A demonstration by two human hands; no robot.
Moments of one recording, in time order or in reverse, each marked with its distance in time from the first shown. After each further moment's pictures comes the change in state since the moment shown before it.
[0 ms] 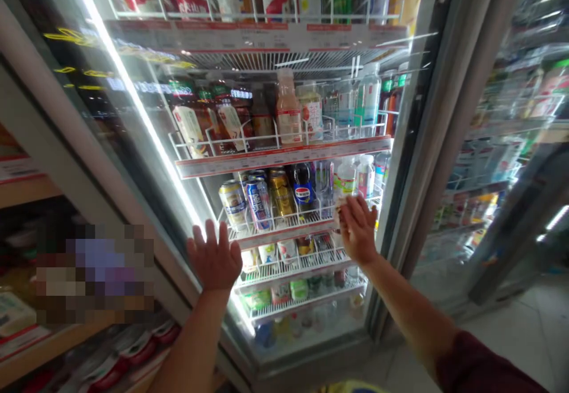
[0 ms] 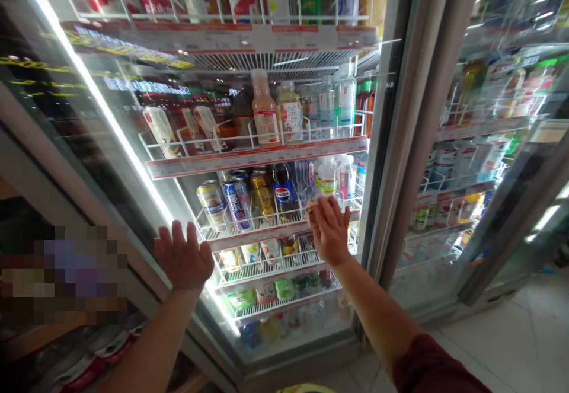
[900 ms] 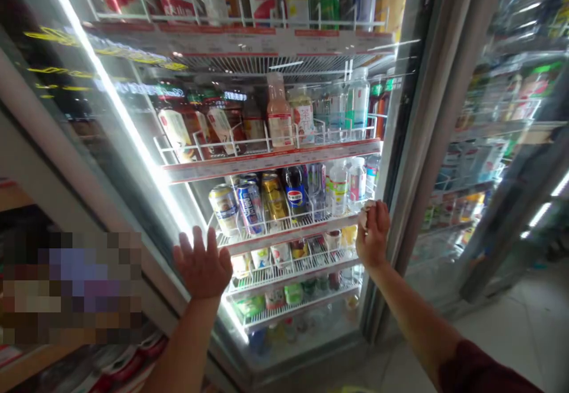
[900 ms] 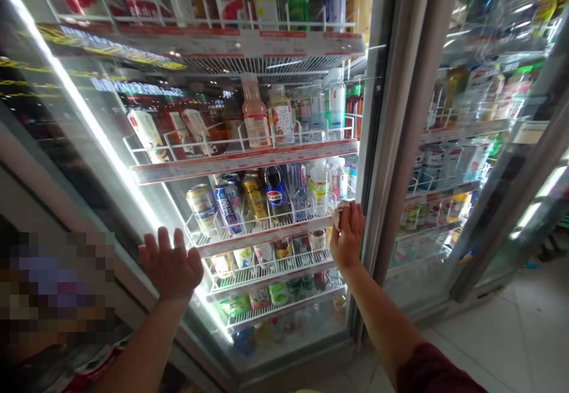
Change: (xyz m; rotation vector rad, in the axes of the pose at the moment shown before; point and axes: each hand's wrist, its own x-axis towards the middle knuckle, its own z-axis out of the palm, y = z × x) left_hand 0.000 0.000 0.001 -0.016 0.007 -0.018; right_hand -0.044 0.052 -0.008 -0.109 0.071 0.228
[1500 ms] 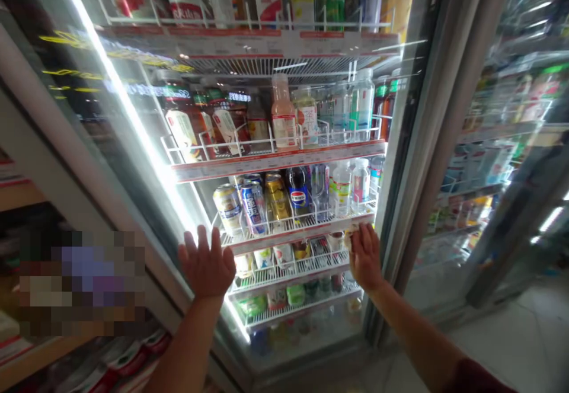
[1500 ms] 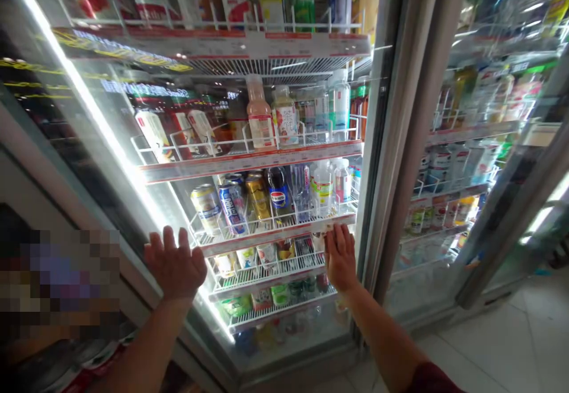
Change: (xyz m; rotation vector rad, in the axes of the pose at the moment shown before) left_hand -0.001 0.001 -0.001 0.016 -0.021 -0.042; right_hand -0.030 0.000 -0.005 -0.006 -0.151 -0.132
